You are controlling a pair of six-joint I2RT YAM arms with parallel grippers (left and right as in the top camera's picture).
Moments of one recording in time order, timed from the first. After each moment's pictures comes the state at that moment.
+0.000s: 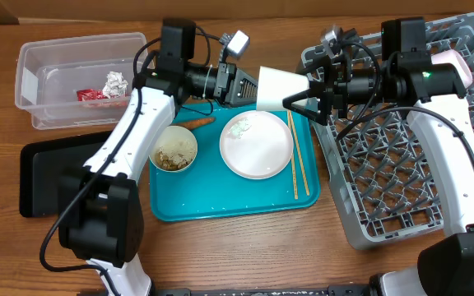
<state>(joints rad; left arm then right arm) -0.26 1.90 1.53 -0.31 1.53 -0.56 0.09 1.65 1.57 -0.90 -1.22 -0.40</state>
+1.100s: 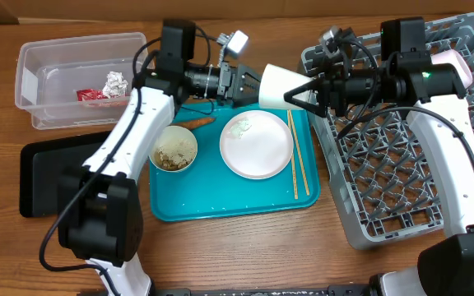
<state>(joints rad) -0.23 1.90 1.53 -0.36 1.38 -0.55 0.09 1.65 1.57 -0.90 -1.03 -0.29</state>
